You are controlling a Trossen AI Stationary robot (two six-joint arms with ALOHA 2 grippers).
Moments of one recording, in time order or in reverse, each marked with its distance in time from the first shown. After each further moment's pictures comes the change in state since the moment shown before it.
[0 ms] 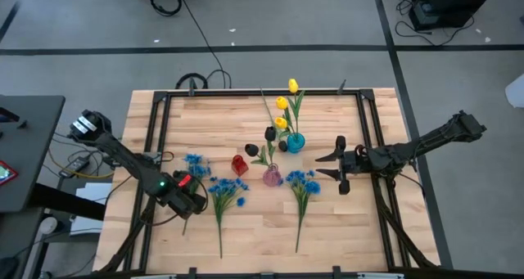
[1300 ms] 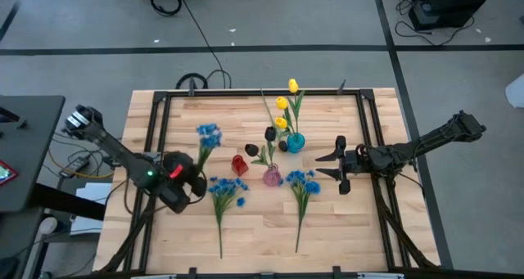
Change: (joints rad) left arm 0.013 -0.148 0.115 -0.219 -0.654 0.240; right arm -0.001 0.000 0.001 0.029 0.001 0.011
